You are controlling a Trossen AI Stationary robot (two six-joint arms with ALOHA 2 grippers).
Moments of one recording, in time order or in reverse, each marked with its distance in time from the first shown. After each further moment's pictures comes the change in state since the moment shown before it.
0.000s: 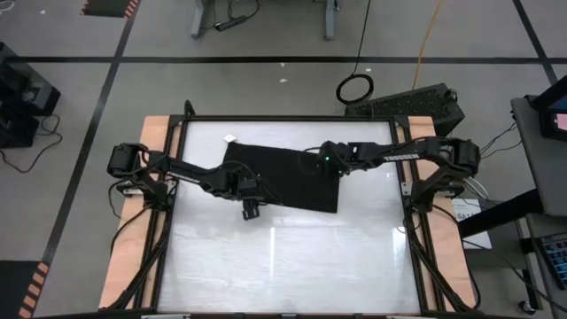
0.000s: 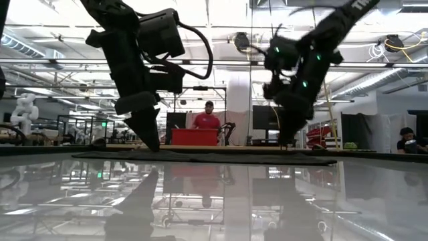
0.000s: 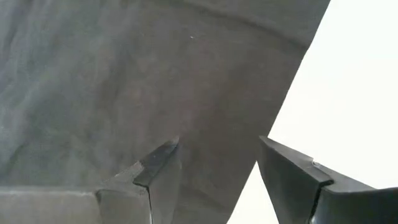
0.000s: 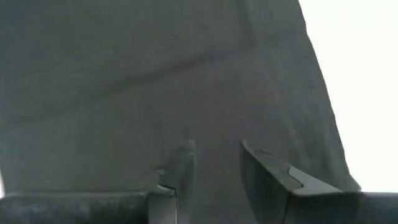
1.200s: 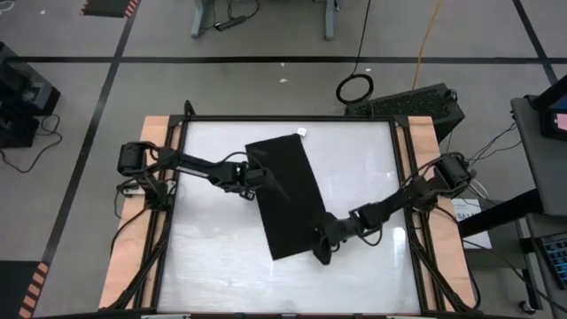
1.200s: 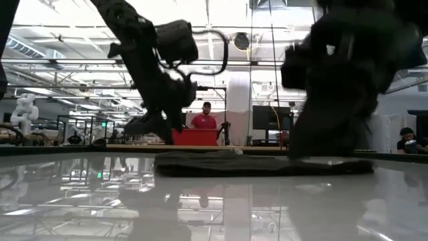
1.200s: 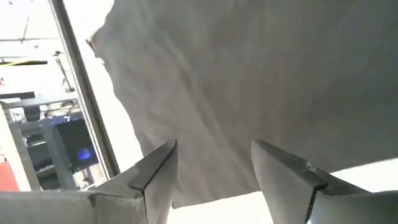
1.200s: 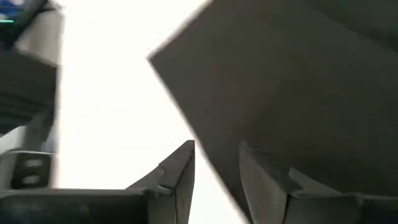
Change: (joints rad) left arm 0.082 0.069 0.058 0.105 -0.329 0.828; right arm 0.697 0.144 -0.154 0.722 0.023 0.741
